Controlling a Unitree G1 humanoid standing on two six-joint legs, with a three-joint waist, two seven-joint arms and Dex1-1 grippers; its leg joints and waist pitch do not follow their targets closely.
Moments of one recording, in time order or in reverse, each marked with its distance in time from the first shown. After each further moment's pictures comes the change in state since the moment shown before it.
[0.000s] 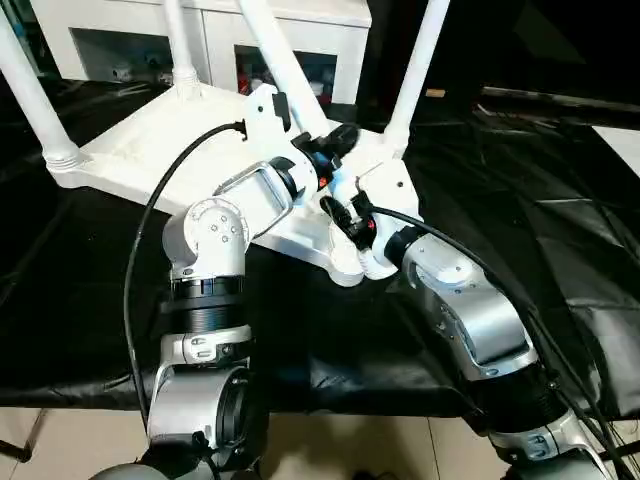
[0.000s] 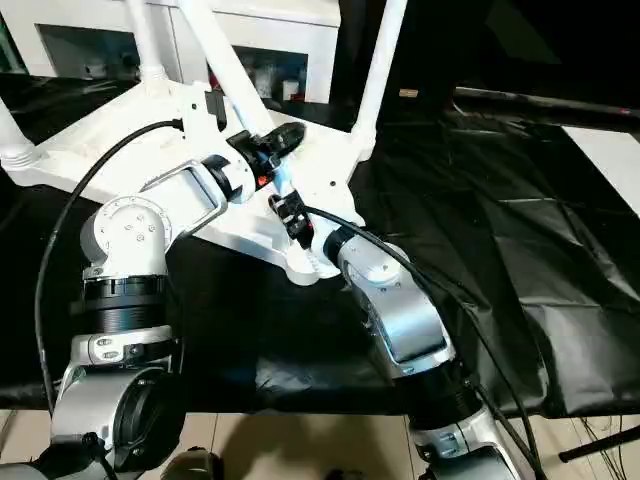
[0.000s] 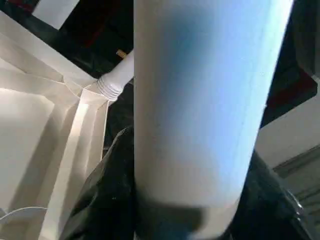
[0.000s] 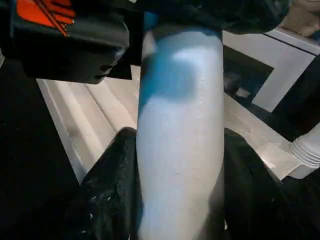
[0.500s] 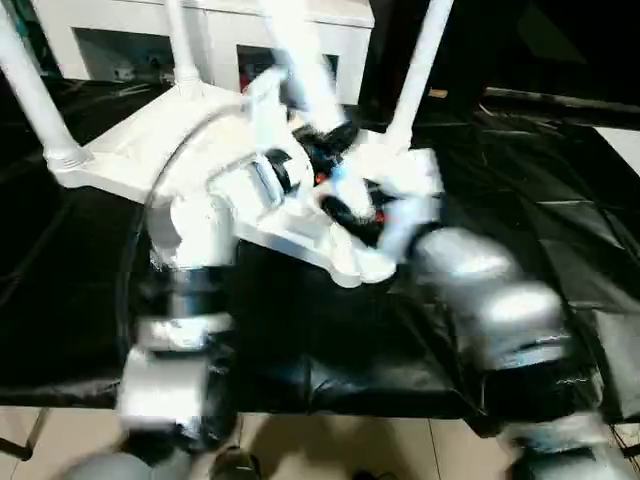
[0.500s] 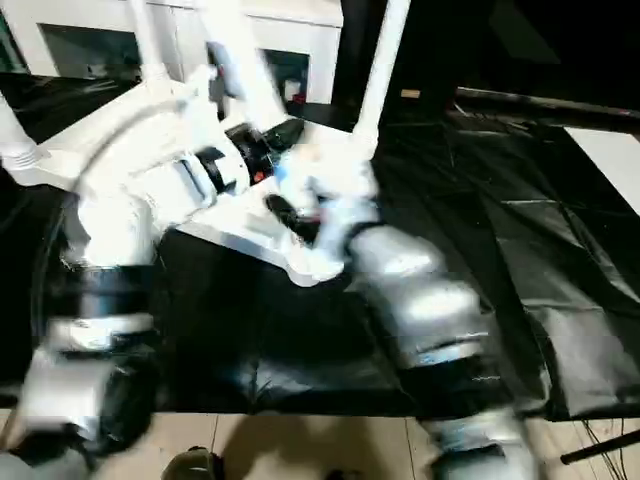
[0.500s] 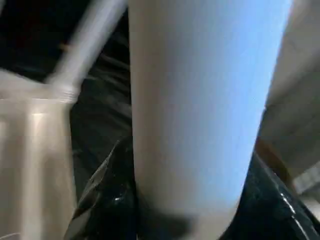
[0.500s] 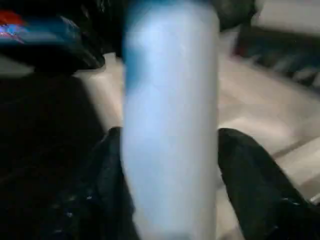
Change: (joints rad) left arm -0.048 0.185 -0.172 0.036 -0.030 0.070 -0.331; right arm -0.023 -0.099 -0.190 -0.029 0.339 0.232 0.285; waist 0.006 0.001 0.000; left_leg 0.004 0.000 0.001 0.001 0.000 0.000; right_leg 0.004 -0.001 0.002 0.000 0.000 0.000
